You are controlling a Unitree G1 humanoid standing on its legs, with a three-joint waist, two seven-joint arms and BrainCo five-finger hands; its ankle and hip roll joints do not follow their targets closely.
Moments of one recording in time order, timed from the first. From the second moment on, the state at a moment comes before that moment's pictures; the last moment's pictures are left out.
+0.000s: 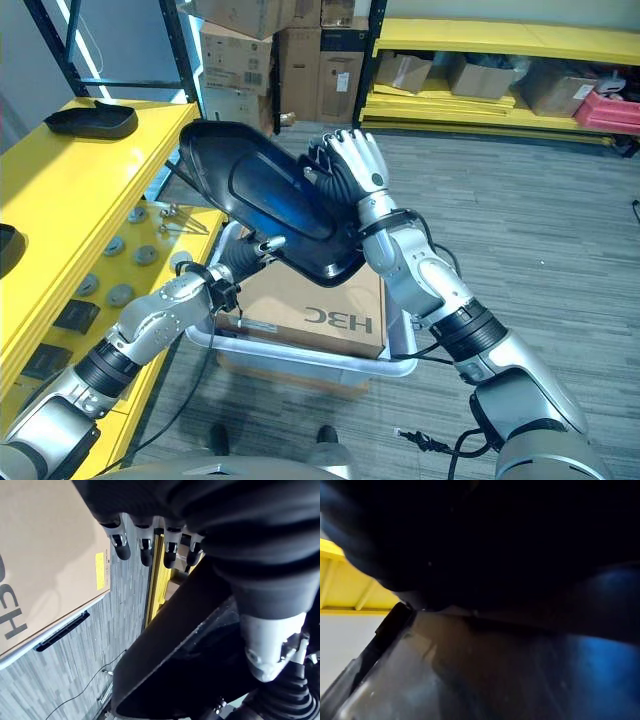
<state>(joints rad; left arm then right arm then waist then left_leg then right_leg) -0.46 0.33 -0.53 0.01 -0.82 0.35 0.06 -0.61 -0.75 0.51 -0.07 -0.45 0.07 -0.38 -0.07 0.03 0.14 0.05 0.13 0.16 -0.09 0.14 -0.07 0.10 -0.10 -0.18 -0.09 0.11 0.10</state>
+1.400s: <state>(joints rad) -0.16 0.54 -0.25 -0.08 -0.27 -0.32 0.17 0.21 -0.44 0.11 -0.11 0.35 -0.14 -0.18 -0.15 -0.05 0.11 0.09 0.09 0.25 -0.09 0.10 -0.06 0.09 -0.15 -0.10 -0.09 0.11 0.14</state>
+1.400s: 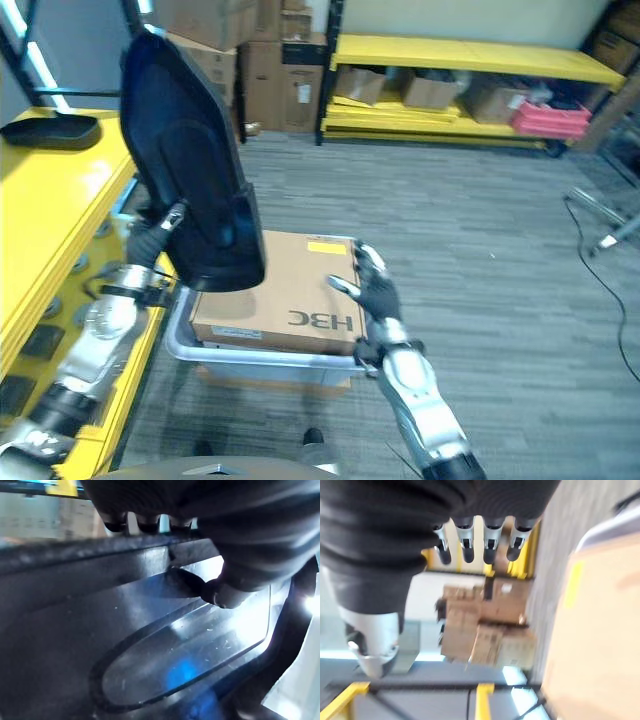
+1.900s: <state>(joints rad) -0.13 0.45 -0.28 -0.12 -0.19 -0.39 0.21 0.05 -0.27 0.26 1.15 0.33 0.14 -0.04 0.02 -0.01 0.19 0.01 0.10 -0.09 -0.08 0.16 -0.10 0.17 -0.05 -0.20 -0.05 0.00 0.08</state>
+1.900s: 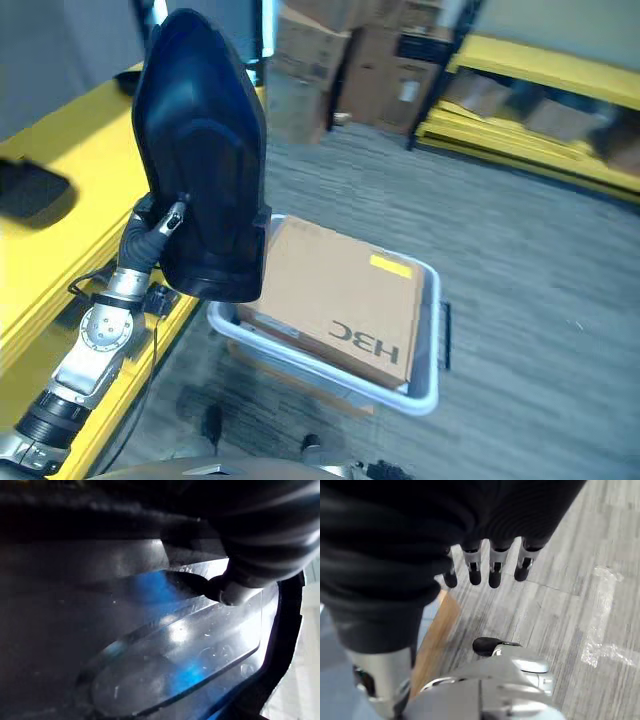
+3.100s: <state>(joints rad) -0.28 0.54 -0.41 -0.24 -0.21 -0.36 0.17 -0.04 -0.32 0.21 1.28 0.20 0.21 0.13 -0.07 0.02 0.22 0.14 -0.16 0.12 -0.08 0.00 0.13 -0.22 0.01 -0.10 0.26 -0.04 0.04</state>
